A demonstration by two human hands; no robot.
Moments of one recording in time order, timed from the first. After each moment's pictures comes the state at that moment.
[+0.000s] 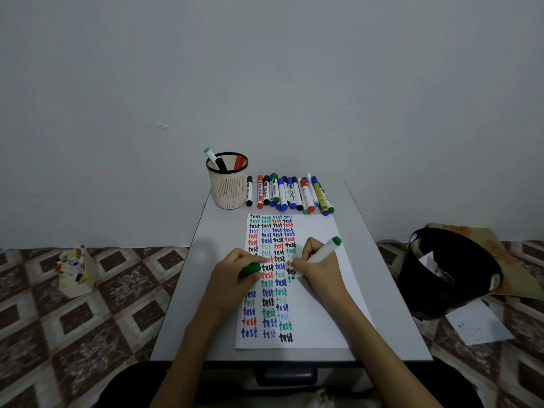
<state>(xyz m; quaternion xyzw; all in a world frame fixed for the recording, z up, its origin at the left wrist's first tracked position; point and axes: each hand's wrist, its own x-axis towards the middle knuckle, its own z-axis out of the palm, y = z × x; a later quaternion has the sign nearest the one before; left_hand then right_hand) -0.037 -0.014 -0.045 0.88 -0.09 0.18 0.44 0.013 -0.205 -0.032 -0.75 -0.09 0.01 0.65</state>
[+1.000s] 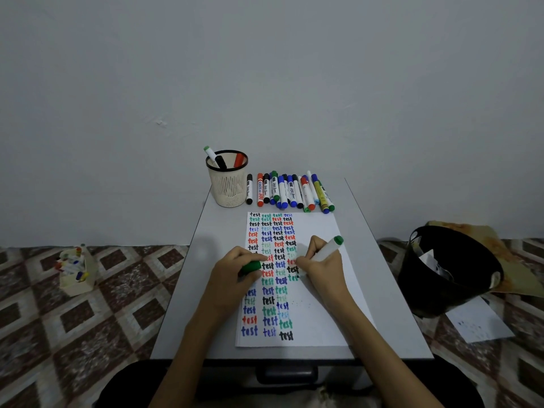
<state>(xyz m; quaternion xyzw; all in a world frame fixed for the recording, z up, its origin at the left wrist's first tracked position) -0.038 -0.014 -0.044 0.87 -0.09 0.16 0.45 0.003 -0.205 -0.024 -0.71 -0.07 0.00 0.70</state>
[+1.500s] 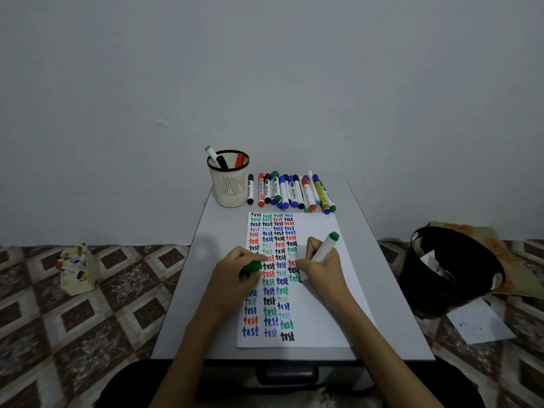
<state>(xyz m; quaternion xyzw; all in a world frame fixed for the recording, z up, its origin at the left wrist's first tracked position) -0.039 -0.015 -0.043 0.87 -0.09 0.17 0.45 0.005 -0.205 -0.024 -0.71 -0.09 0.03 0.70</state>
